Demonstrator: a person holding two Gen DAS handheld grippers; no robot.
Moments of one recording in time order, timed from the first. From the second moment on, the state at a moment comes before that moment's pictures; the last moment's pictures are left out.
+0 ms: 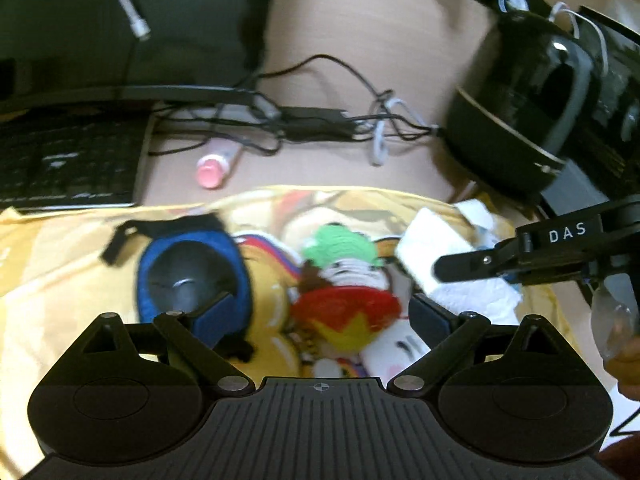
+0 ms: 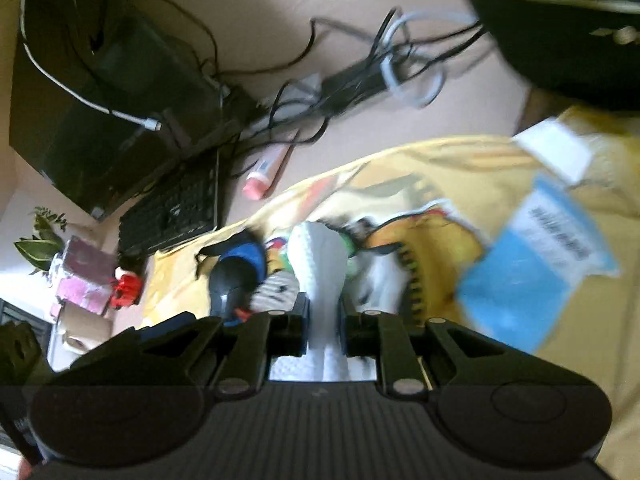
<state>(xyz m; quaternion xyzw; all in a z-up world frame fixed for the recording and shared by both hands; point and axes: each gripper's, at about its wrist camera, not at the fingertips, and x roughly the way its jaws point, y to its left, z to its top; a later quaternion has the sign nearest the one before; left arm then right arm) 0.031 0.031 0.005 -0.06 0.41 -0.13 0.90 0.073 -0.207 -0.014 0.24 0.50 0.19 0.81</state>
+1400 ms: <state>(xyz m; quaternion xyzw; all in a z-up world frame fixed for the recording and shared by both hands) 0.055 -0.051 -0.060 0.17 0.38 -0.35 0.84 0.033 -0.218 -0.013 0.21 0.40 0.11 0.89</state>
